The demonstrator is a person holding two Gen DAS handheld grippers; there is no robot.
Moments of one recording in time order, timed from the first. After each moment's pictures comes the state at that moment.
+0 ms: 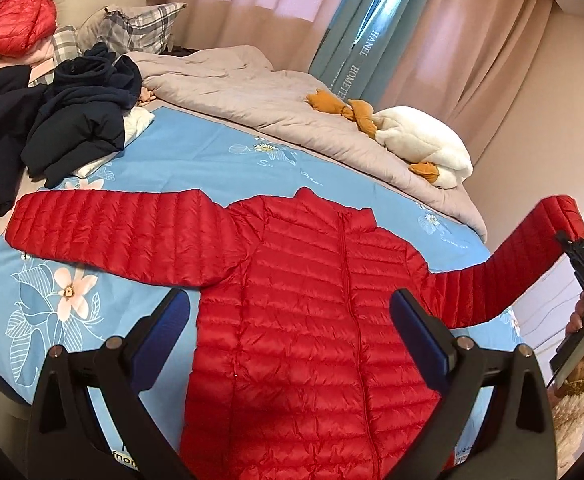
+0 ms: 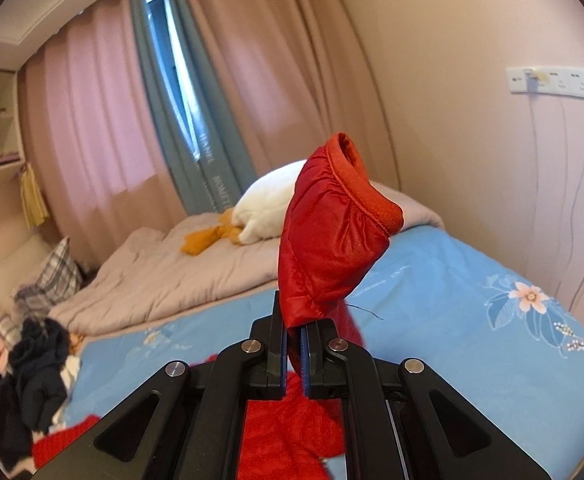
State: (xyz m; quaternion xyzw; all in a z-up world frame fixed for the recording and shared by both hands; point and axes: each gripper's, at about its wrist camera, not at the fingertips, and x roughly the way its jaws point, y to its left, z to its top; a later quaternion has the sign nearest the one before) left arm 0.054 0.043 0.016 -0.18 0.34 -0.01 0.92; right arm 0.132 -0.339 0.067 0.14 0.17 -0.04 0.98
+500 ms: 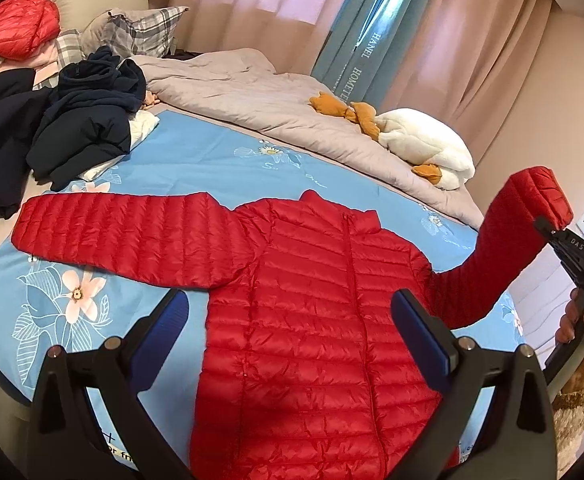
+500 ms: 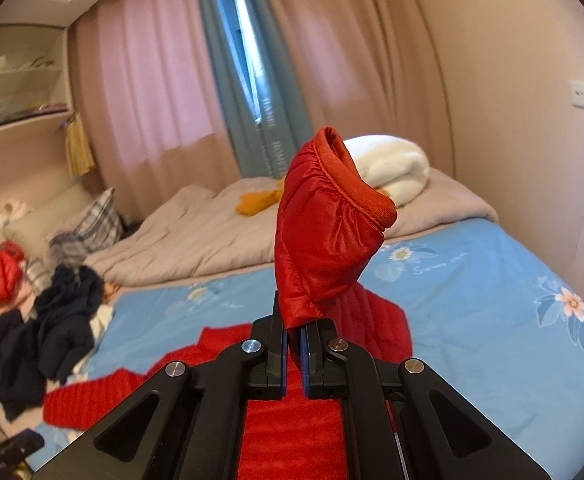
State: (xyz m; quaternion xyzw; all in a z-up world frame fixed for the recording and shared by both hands) left arm 0.048 0.050 0.017 -0.18 0.33 0.00 0.92; right arm 0.138 -0.273 0.058 0.09 0.20 0.06 0.97
